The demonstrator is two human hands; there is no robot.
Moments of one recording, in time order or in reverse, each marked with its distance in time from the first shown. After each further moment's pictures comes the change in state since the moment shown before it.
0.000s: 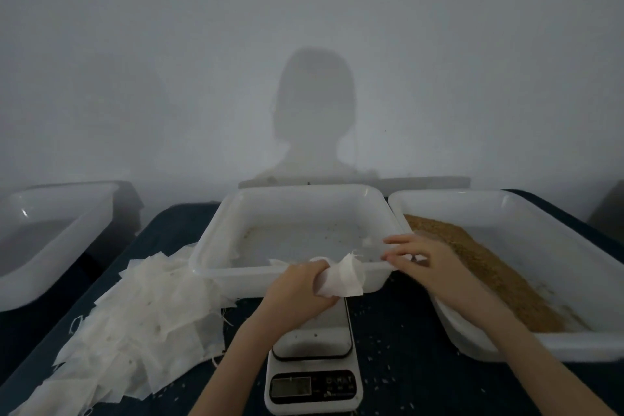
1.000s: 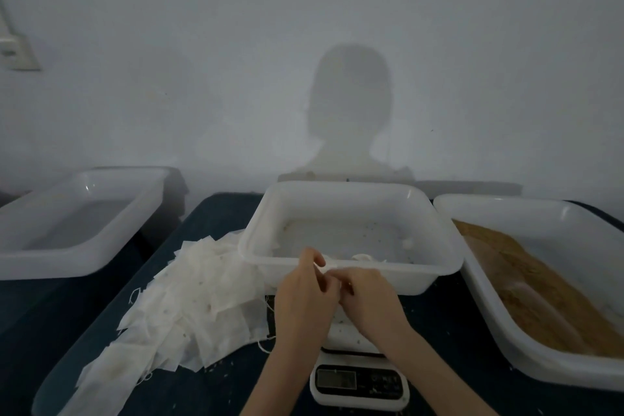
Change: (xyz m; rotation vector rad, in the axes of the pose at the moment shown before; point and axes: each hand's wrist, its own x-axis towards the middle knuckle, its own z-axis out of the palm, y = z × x) left_hand -0.053 0.005 -0.017 -0.079 0.546 -0.346; right_hand 0.009 -0.069 0.152 -0.310 -0.141 -0.076
